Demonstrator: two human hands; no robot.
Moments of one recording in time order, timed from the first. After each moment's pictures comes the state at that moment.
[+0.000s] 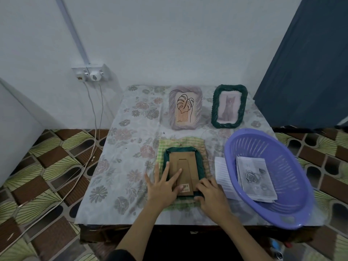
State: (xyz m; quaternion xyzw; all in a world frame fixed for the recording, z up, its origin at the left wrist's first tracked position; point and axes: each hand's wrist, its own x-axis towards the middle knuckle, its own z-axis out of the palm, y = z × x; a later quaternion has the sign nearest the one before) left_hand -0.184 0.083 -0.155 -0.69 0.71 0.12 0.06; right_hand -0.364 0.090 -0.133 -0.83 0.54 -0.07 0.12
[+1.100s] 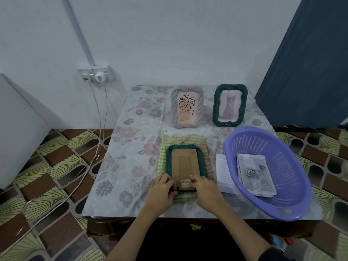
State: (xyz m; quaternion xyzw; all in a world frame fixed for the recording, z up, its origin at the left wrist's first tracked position) left_hand -0.171 0.116 -0.150 -0.65 0.73 0.17 -0.12; right_hand -0.346 0.085 -0.117 -0.85 0.50 0.04 0.16
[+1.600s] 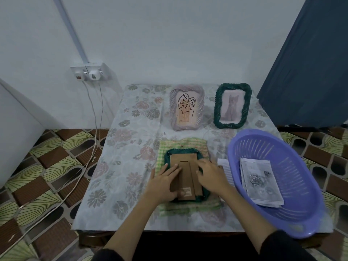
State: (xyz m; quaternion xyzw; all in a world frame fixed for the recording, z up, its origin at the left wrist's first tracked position) left_hand -0.165 0.058 -0.138 -0.62 0.75 0.22 0.04; right_hand -0.351 0.016 -0.108 -0.79 0.58 -0.01 0.21
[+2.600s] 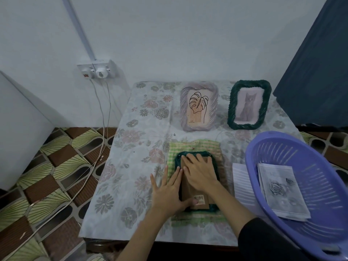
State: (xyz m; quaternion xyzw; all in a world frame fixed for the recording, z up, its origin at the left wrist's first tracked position) left_hand -0.164 0.067 -0.149 -0.68 0.72 0.15 0.06; right_hand -0.284 -0.010 -0.132 -0.85 0.52 0.04 0.08
